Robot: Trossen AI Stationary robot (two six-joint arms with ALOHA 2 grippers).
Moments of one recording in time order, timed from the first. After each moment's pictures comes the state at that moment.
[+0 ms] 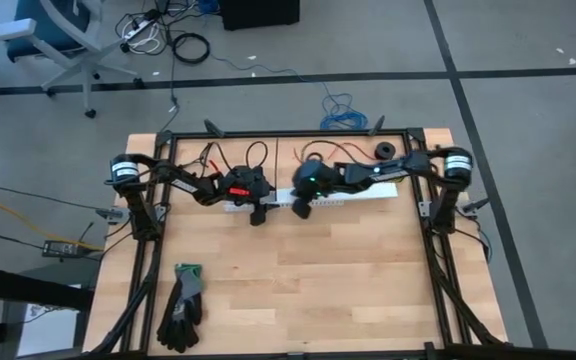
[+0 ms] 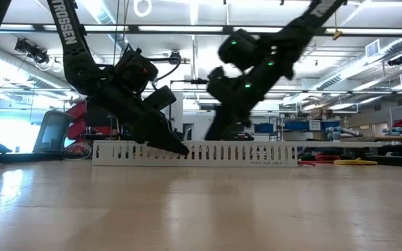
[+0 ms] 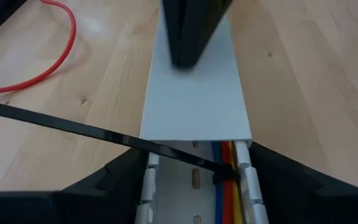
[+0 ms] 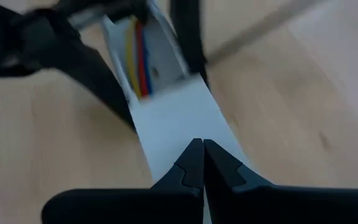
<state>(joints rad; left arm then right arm) 0.32 1.77 0.59 0.64 0.17 0.19 -0.21 1.85 1.05 -0.01 -0.02 0.20</state>
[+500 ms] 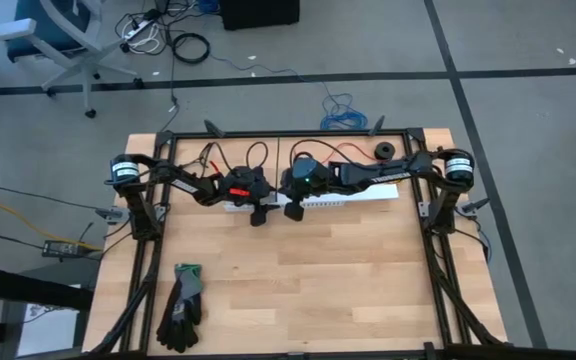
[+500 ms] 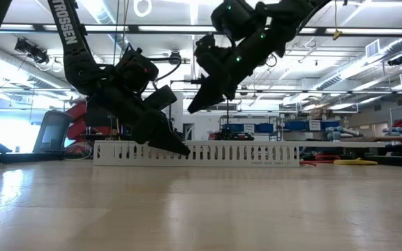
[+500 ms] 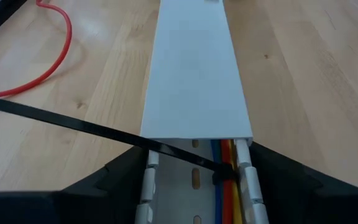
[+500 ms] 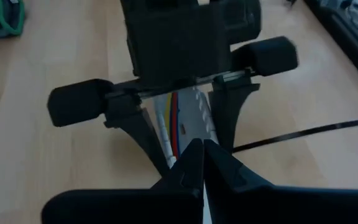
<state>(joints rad) 0.32 1.77 0.59 0.64 0.17 0.20 -0.14 1.80 1.18 -0.01 0.04 0.01</state>
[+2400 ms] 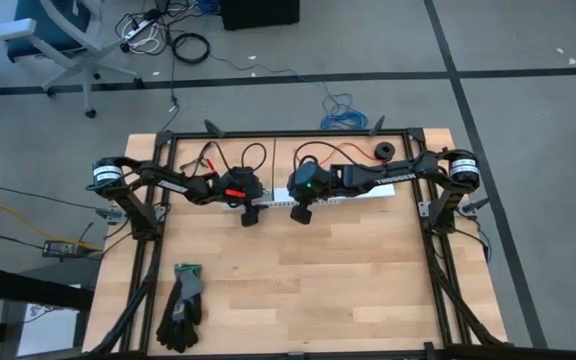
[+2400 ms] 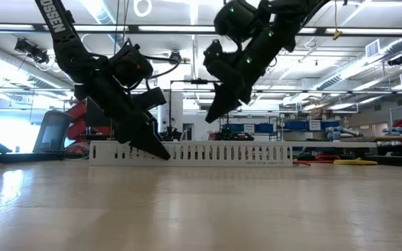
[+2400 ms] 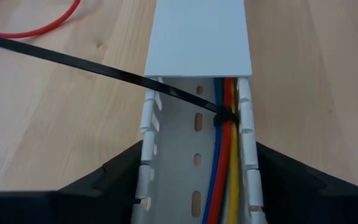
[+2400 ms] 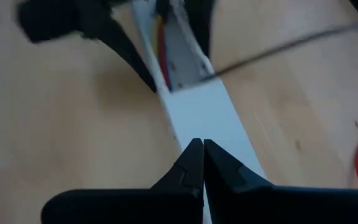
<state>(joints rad) 0.31 1.64 0.57 0.36 0.06 0.21 -0.13 1.76 1.17 -0.19 0.11 0.09</state>
